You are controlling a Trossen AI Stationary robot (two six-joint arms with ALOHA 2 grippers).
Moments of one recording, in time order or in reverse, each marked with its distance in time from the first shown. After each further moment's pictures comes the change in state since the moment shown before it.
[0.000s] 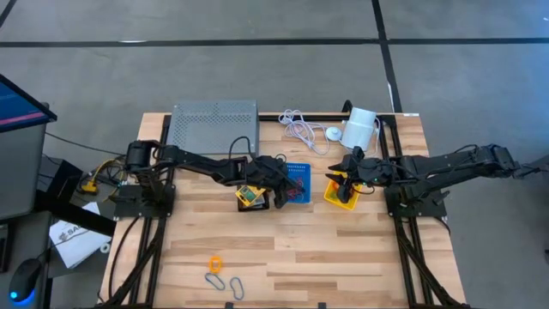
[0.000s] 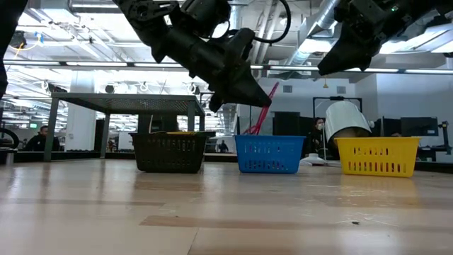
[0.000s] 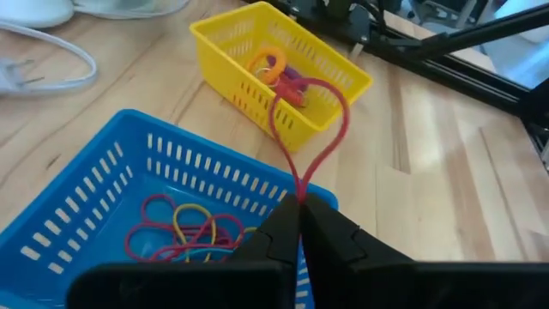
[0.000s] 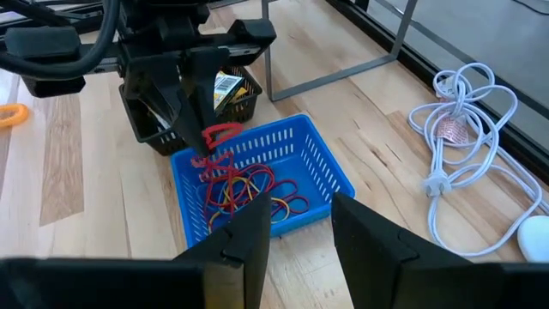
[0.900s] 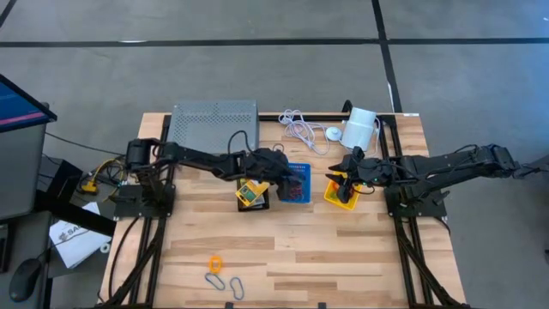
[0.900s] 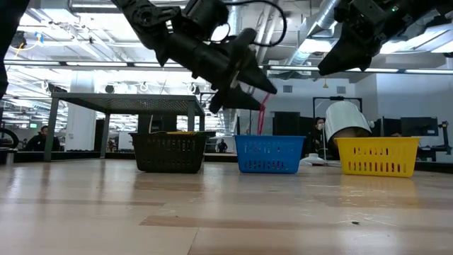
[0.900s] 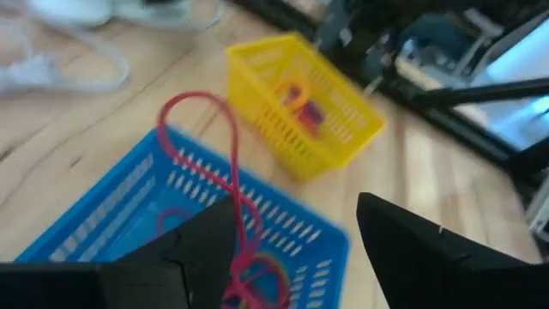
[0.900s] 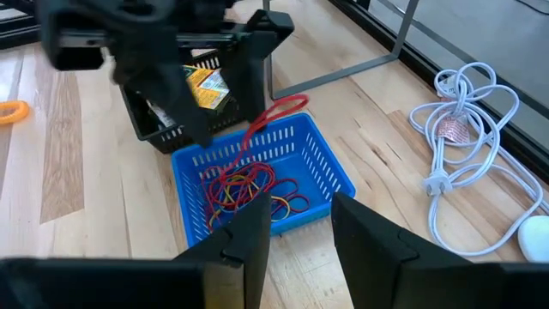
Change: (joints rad) left arm 0.047 -0.002 0.000 0.044 0.026 -0.128; right arm 0.000 0.000 0.000 -0.004 -0.004 -0.003
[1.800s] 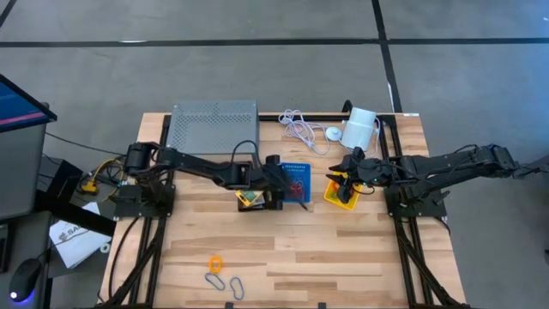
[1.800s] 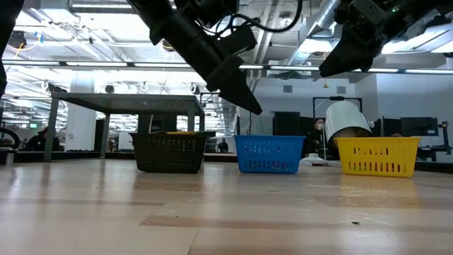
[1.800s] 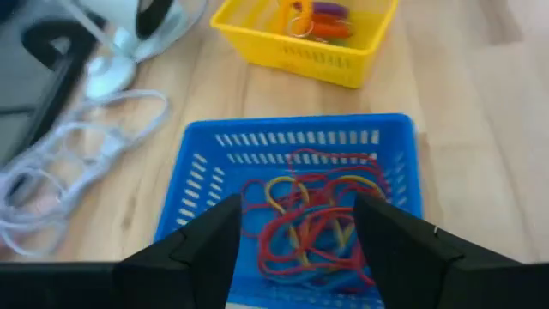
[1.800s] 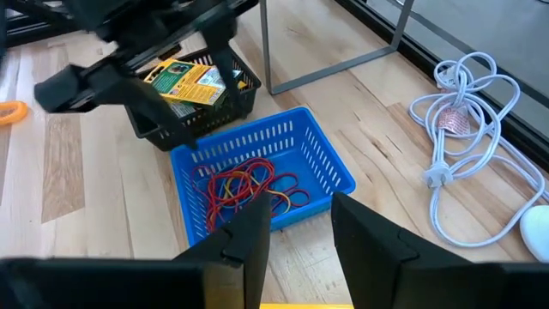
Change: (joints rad) left arm -0.119 -0.006 0.095 -0.316 -0.283 0.607; right arm 0.001 0.000 0.000 -0.015 -0.001 0.026
